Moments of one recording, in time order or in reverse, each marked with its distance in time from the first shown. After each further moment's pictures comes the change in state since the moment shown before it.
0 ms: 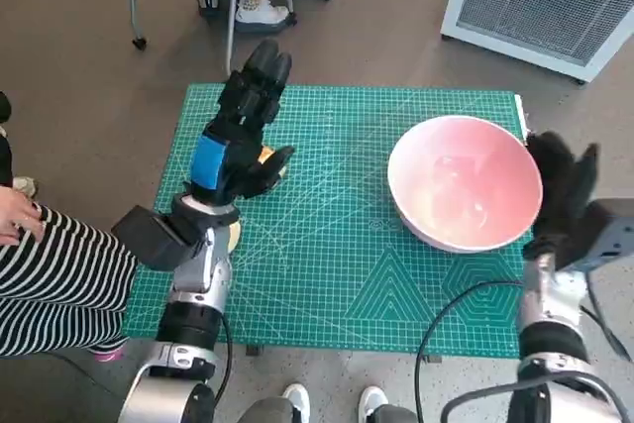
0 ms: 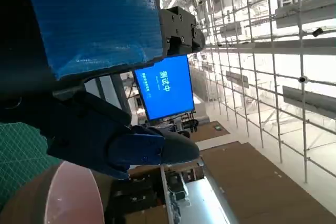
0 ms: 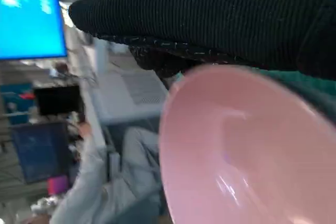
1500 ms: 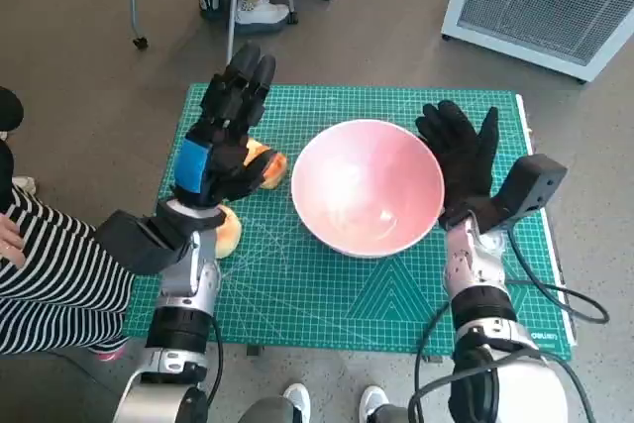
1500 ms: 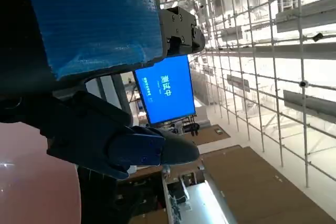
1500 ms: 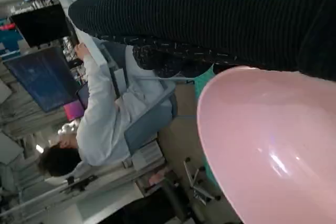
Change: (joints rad) left arm 0.043 0.022 0.026 -0.053 -0.028 0.031 -0.025; right arm -0.155 0.185 -0.015 0.025 0.033 0.101 0.102
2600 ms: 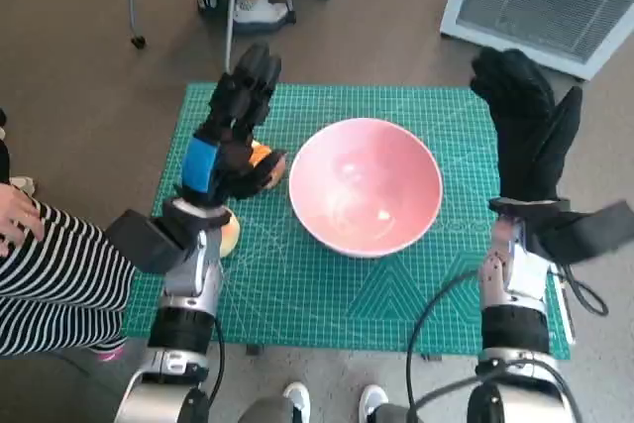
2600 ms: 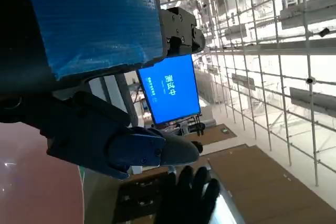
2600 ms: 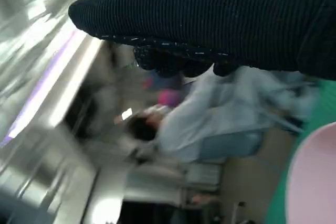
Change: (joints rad) left arm -0.032 0.028 -0.025 0.001 0.043 0.015 0.031; right arm 0.263 -0.044 0.196 -0.730 0.005 -0.298 0.123
